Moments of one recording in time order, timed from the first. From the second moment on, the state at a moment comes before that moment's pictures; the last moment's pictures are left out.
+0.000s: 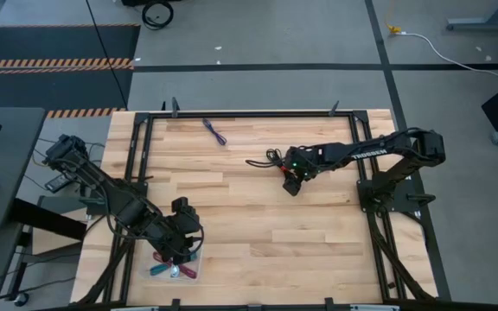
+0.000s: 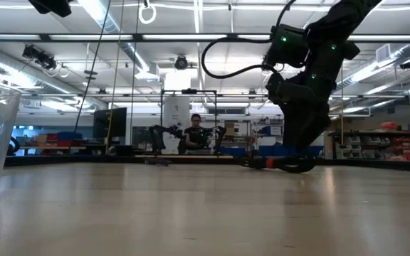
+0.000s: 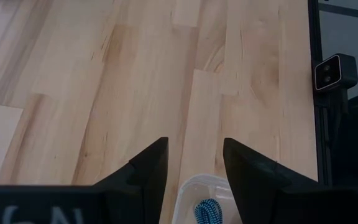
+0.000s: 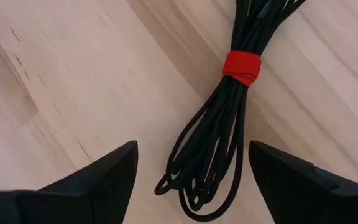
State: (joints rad) left arm -0.68 1.33 1.11 -0.75 -0.42 -0.72; right arm -0.18 1.49 0.79 -0.45 0.03 0.51
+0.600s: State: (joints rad) left arm -0.68 1.33 1.11 -0.75 -0.42 -0.72; right arm -0.15 1.49 0.73 -0.34 0.03 0.50
